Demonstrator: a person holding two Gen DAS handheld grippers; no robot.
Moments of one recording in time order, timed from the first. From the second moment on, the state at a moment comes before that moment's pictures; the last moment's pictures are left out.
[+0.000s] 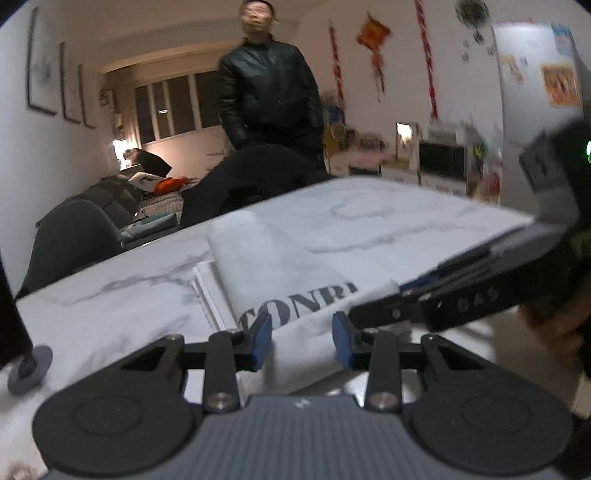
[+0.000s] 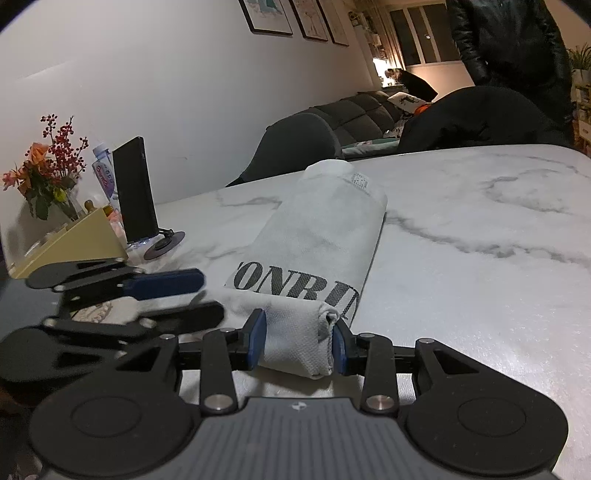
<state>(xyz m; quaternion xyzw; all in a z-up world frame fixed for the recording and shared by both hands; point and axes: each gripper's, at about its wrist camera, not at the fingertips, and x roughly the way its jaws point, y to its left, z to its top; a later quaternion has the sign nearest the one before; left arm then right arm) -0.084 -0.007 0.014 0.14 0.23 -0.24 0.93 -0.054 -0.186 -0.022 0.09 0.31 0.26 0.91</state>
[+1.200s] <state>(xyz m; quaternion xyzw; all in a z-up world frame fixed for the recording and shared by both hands) -0.054 0.004 0.012 0.12 0.28 -0.28 0.91 -0.065 -0.156 -0.011 -0.10 0.26 0.23 0.93</state>
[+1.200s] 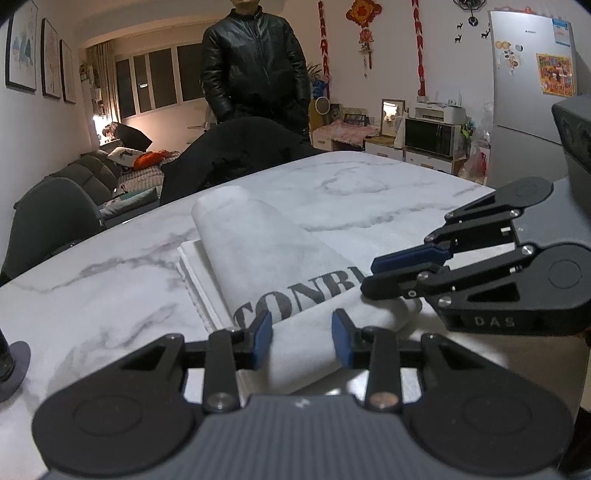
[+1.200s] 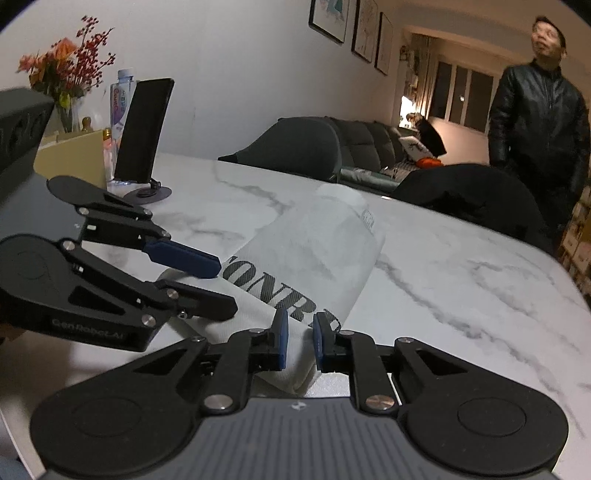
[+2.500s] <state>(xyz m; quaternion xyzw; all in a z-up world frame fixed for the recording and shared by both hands) -0.030 0.009 0.023 0.18 0.31 -0.37 0.86 -0.075 -0.166 -0.018 -0.30 0.19 0.42 0.84</state>
